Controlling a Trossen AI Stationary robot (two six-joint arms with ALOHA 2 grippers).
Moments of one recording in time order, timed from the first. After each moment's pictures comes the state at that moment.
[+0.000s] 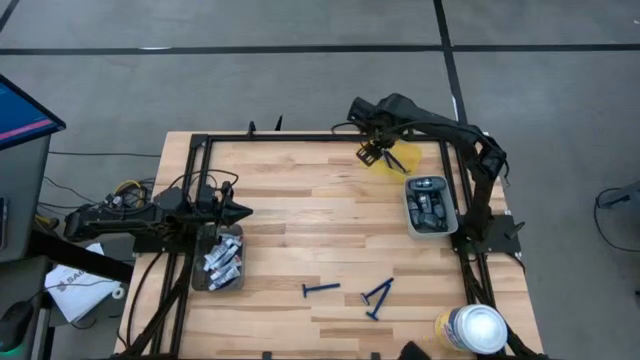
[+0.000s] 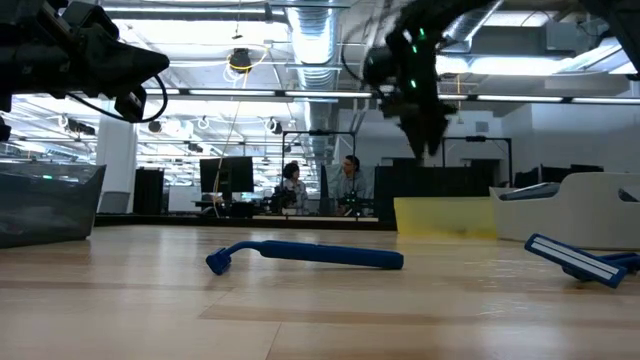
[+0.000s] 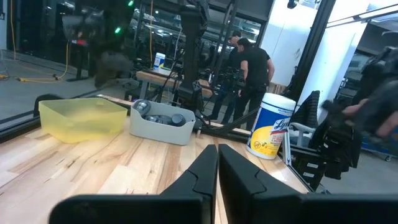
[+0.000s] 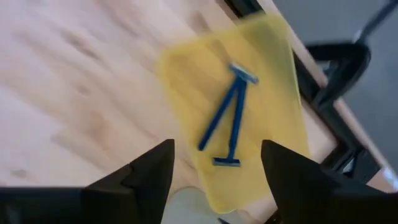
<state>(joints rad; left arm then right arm) 0.10 0.13 0.01 0.23 0.08 -0.27 -0.57 1.88 1.72 -1.33 0.26 0.21</state>
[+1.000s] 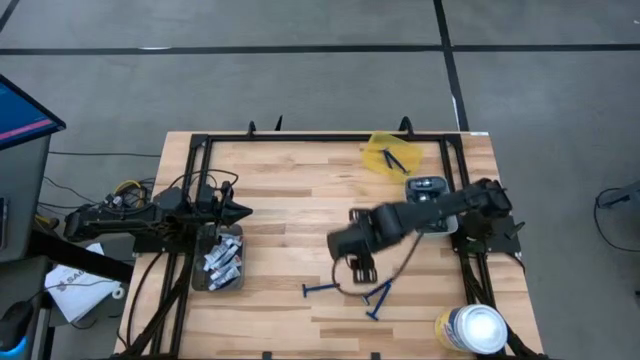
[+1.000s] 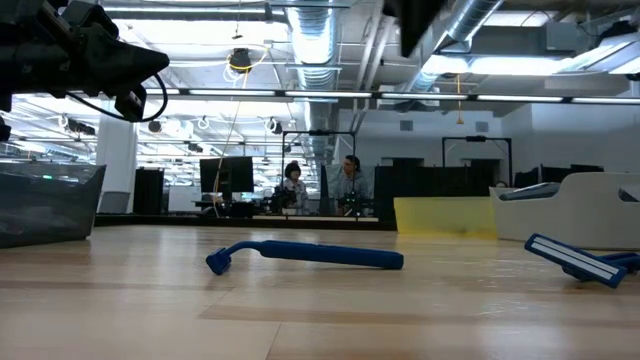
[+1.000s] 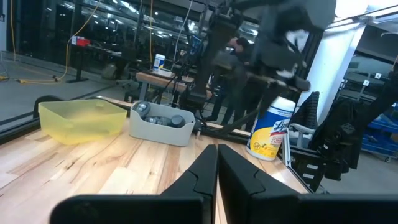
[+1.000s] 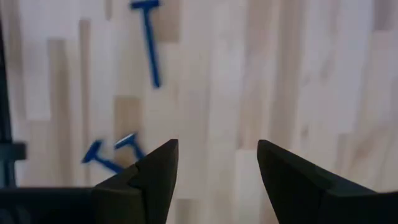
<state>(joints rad) 0.10 0.13 0.01 0.23 0.08 -0.27 0.29 1.88 1.87 -1.32 0.10 0.23</state>
